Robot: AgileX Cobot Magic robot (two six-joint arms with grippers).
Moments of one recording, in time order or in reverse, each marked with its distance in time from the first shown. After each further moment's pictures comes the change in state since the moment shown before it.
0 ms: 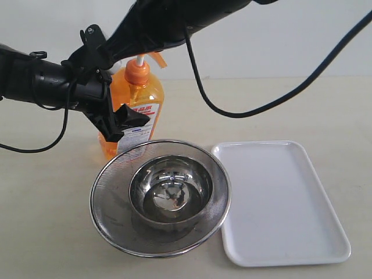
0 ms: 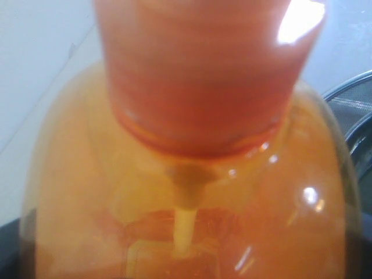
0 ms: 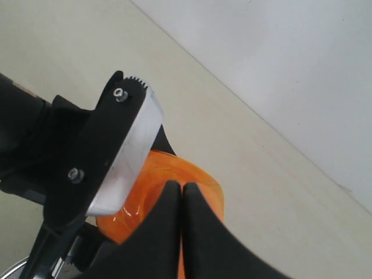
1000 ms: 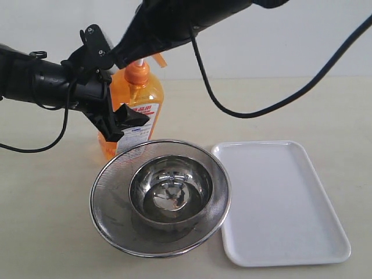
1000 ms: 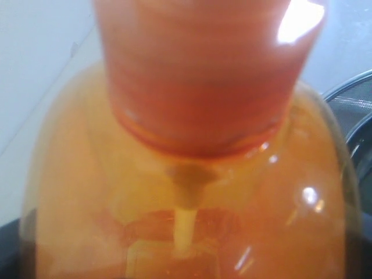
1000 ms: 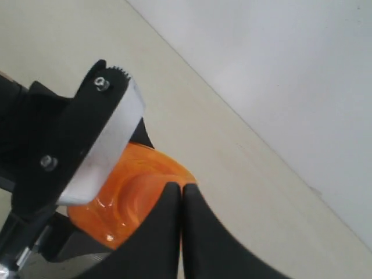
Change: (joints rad) left arm 0.000 0.000 0.000 0.000 -0.007 0.002; right arm 0.002 -0.016 0.005 -0.122 -0.012 0.030
